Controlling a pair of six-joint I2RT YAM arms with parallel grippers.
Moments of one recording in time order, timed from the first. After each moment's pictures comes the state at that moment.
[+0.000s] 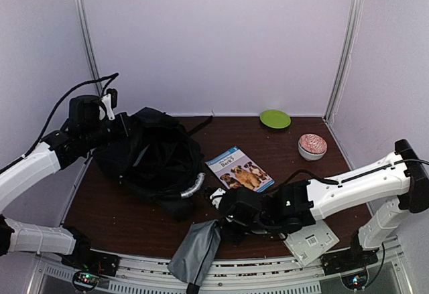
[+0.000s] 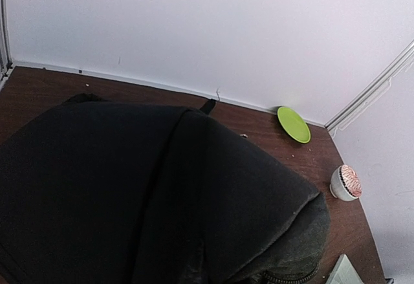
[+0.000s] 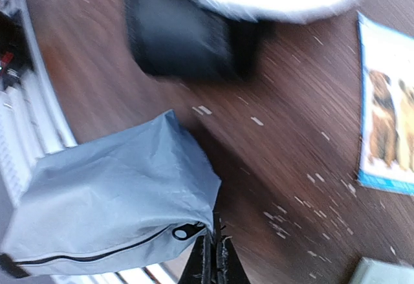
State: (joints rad) left arm -0.43 1.06 0.91 -0.21 -0.01 -0.51; right arm 1.40 1.61 1.09 -0.39 0.29 0.45
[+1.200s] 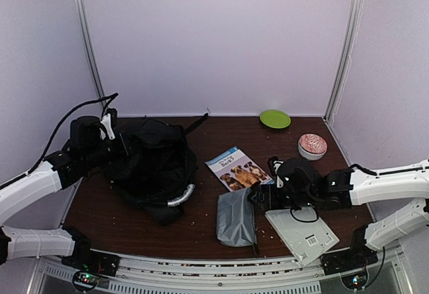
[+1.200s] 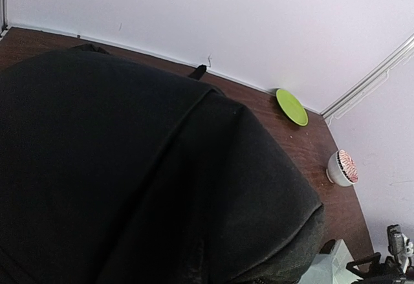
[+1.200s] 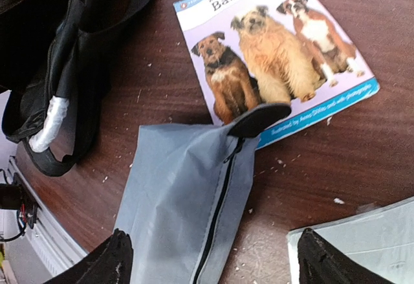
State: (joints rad) left arm -0.45 0.97 0.69 -0.10 0.02 -0.60; right arm 1.04 1.23 0.68 -0.23 0.19 0.82
